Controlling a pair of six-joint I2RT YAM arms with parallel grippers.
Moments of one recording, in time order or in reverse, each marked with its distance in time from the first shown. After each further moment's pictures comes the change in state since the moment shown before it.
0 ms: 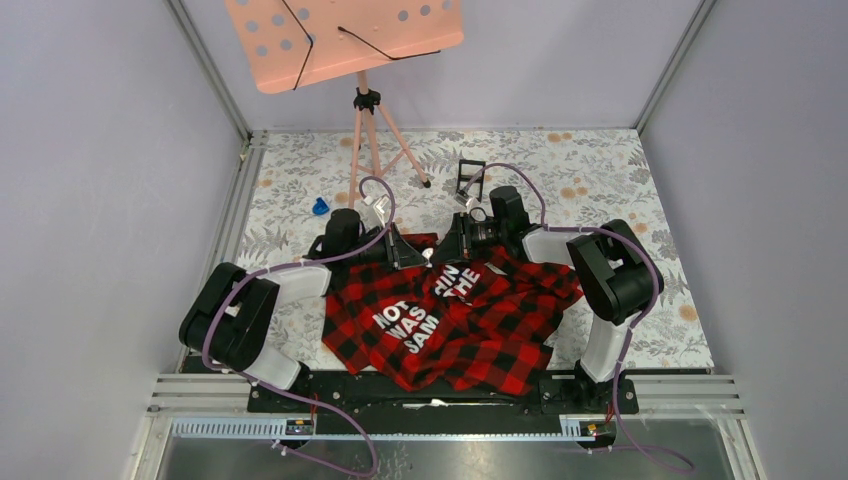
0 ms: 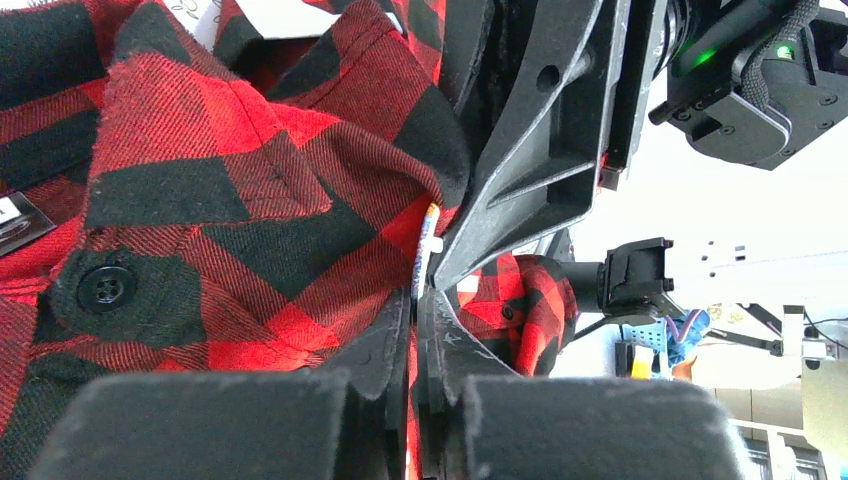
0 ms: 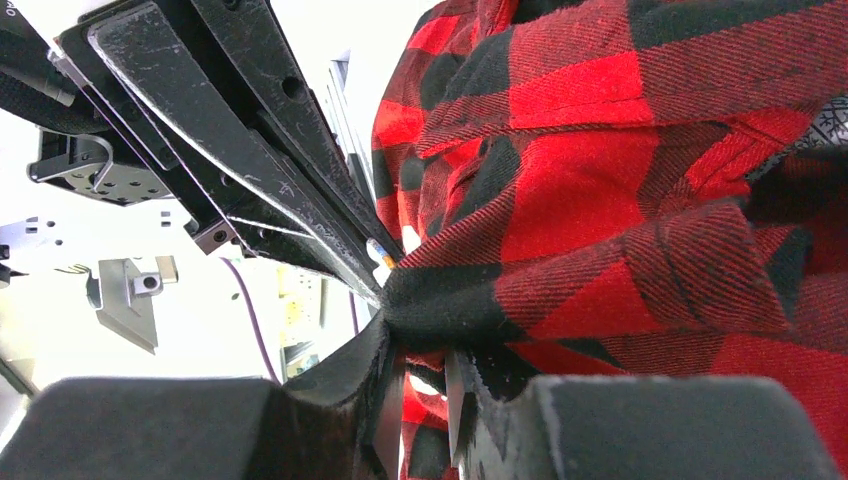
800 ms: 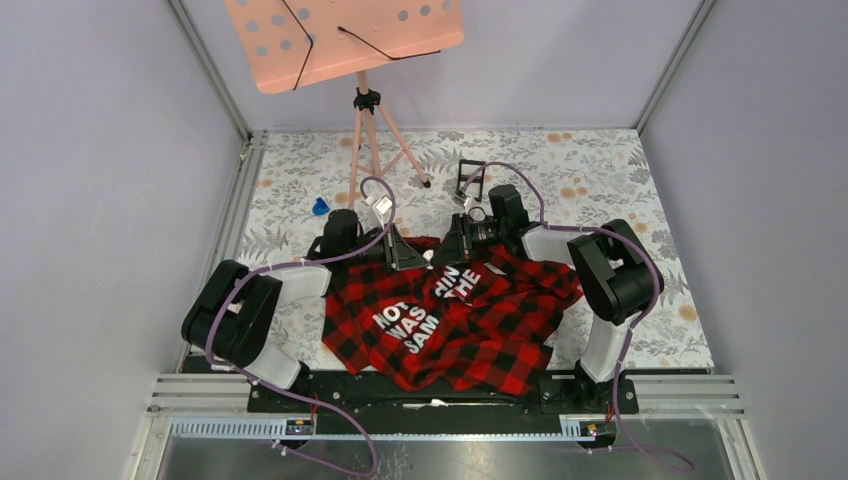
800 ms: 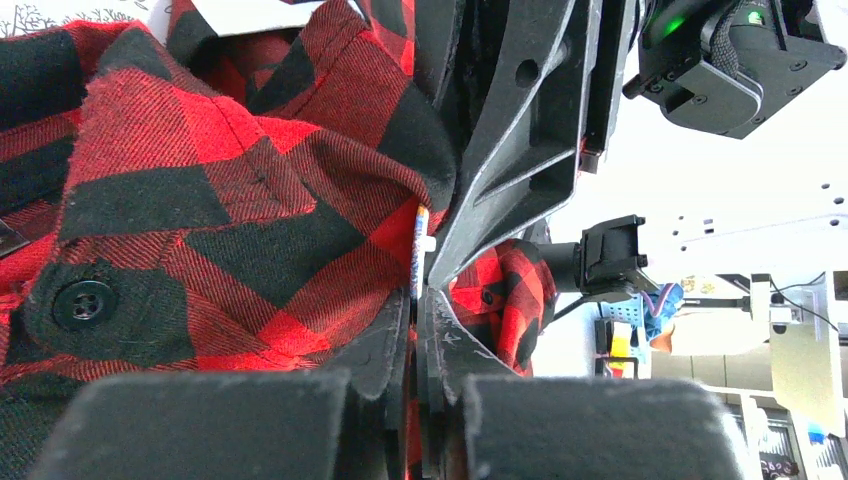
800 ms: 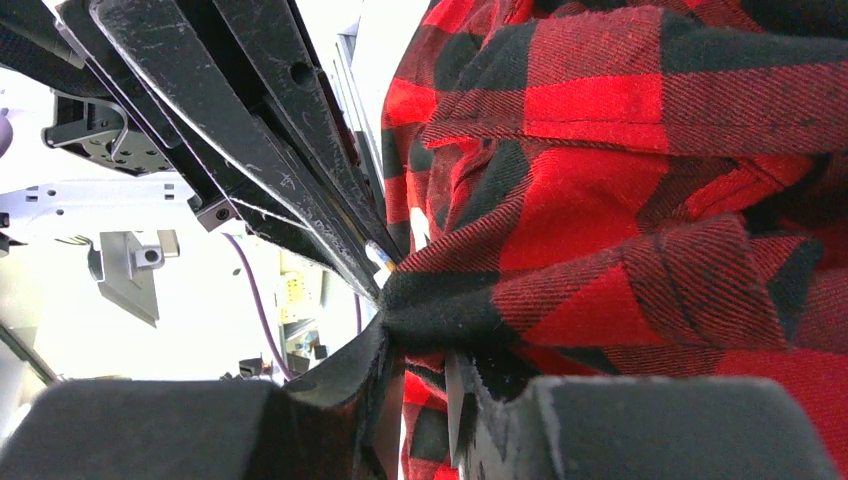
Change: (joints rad) left arm 0.011 0.021 -0.011 0.073 0.084 -0.035; right arm 0.003 0.000 0.023 -0.060 -0.051 -0.053
